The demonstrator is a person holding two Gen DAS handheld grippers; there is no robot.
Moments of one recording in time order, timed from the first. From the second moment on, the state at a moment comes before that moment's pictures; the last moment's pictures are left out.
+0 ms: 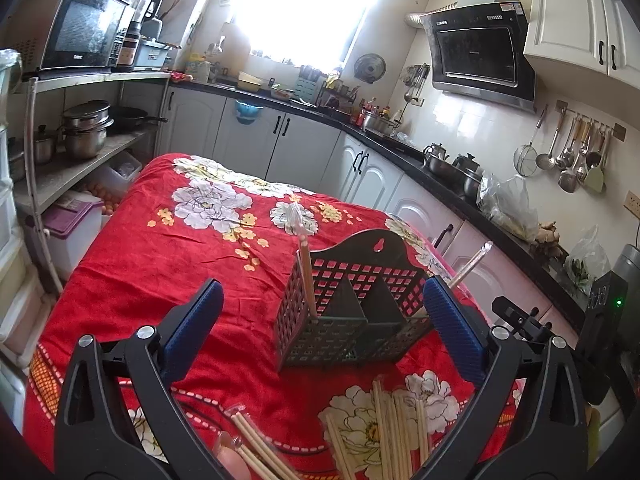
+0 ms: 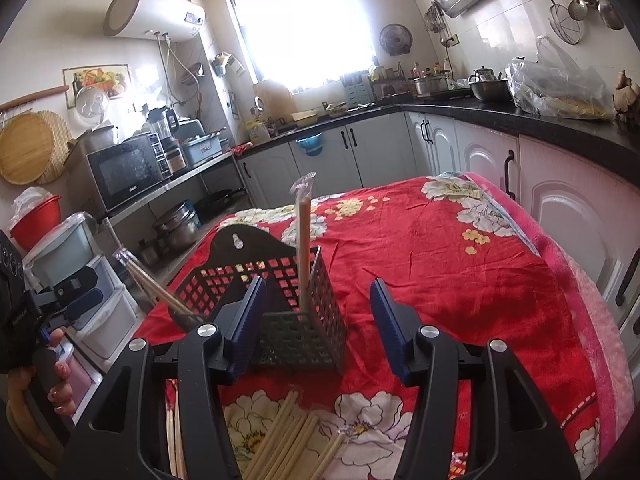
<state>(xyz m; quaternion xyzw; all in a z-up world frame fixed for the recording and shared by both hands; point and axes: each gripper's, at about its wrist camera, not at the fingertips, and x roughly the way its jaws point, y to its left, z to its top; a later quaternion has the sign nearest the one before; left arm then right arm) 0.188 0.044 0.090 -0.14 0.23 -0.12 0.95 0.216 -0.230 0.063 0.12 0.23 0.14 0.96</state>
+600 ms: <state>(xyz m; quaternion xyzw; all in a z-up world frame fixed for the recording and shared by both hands) 0.173 0.058 0.057 -0.16 0.27 -0.12 0.94 0.204 -0.203 0.031 0.09 0.28 0.16 0.94</state>
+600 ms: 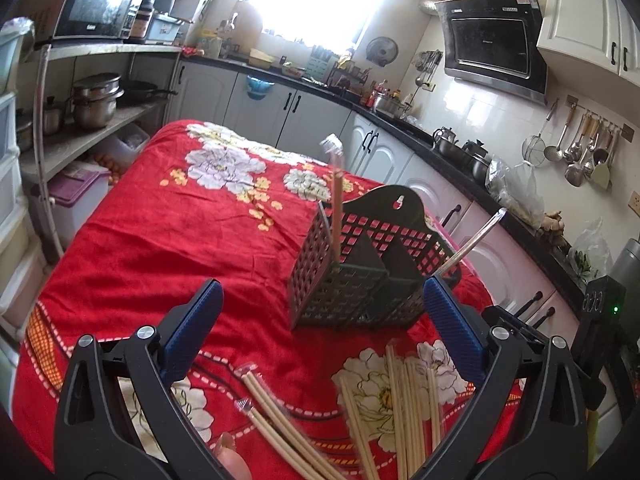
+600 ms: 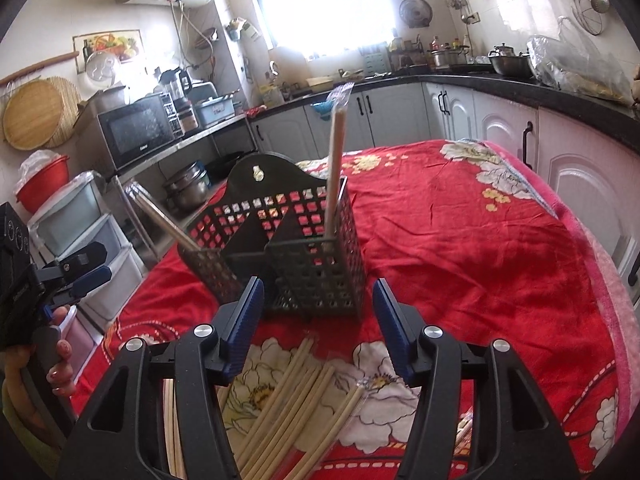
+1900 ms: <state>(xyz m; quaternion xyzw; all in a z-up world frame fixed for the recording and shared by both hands) 0.189 0.090 -0.042 -0.26 0.42 -0.13 0.86 0.237 -0.146 -0.026 0.02 0.39 0.18 0.90</state>
